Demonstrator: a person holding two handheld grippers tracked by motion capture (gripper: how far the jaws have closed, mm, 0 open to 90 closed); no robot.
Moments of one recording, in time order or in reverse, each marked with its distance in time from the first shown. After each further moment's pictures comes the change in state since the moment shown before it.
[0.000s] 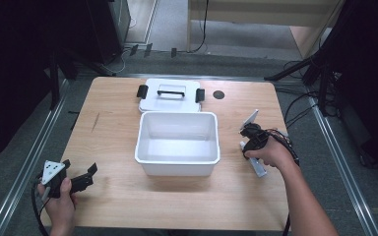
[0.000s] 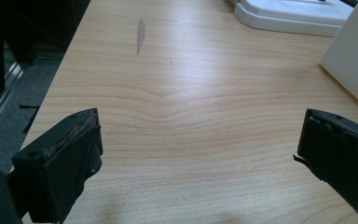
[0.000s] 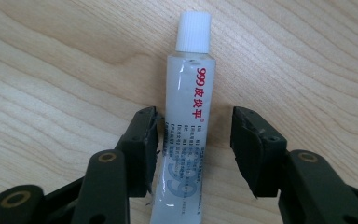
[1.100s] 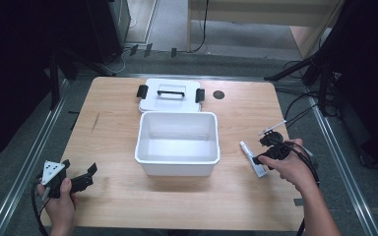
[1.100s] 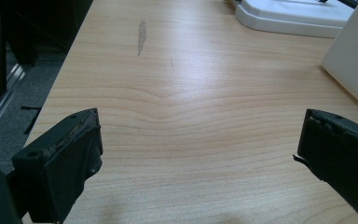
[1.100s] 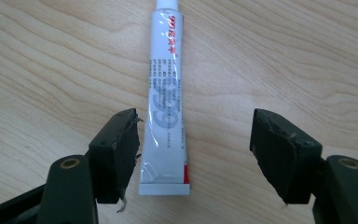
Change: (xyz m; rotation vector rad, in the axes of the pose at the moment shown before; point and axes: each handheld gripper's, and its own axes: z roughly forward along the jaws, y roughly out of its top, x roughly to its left) left arm -0.001 0.000 0.000 -0.010 0.005 -0.002; right arm -0.010 -0.067 -0.028 -0.261 0.004 0.053
